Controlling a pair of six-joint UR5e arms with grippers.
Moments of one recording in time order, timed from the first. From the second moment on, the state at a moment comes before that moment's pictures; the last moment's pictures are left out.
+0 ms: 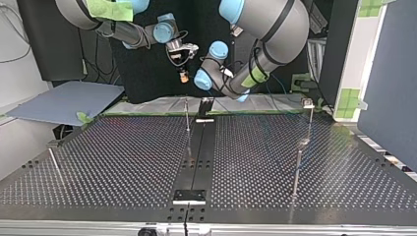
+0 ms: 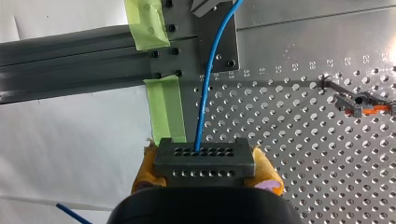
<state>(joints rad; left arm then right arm) -0.56 -2.58 -1.40 -3.16 -1.67 -1.36 2.17 -0.49 1.80 -1.14 1.53 1.73</state>
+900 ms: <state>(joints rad) -0.52 -2.49 -1.40 -3.17 -1.59 -1.29 2.16 -0.49 1.79 -1.14 1.53 1.73</state>
